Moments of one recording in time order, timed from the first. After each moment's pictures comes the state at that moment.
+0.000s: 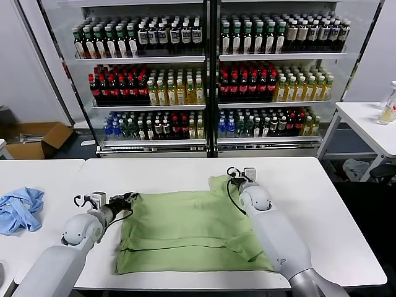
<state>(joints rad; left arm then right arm) 0.85 -0.96 -0.24 -1.43 -0.63 0.54 0.09 -0.51 1.37 0.08 1.08 0.51 -0.50 0.24</state>
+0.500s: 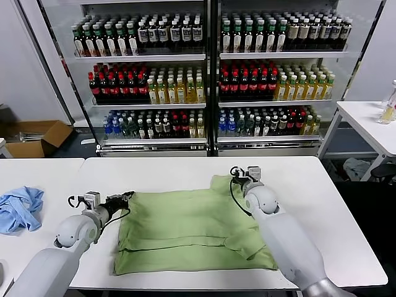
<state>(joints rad) 0.91 -0.91 -0.28 -1.54 -0.73 0.46 0.06 -0.61 1.25 0.07 1.41 0.62 -0.54 0.29</state>
